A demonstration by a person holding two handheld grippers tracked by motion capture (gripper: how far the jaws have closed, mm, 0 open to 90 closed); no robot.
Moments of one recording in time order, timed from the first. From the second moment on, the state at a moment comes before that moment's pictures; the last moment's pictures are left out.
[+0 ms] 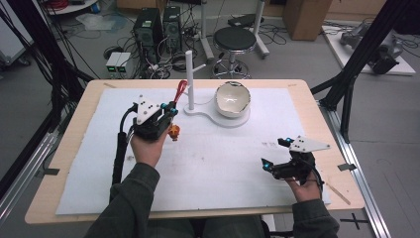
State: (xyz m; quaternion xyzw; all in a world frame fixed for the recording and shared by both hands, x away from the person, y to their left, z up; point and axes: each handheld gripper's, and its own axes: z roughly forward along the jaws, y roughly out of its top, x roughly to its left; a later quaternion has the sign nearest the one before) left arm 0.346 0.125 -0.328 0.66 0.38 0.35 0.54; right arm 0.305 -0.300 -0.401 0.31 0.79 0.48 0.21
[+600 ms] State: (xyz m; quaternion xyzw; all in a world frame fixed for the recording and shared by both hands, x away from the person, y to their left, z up) left arm 0.372 0.114 -0.338 0.68 0.40 0.34 0.51; right arm 0.306 -0.302 -0.401 0.31 0.79 0.48 0.21
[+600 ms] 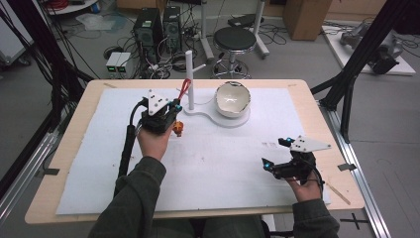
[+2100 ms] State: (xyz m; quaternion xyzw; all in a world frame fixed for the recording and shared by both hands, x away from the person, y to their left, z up) left arm 0.402 0.104 -0.358 0.70 0.44 0.33 0.46; right arm 0.306 -0.304 -0.402 0.31 0.79 0.49 0.21
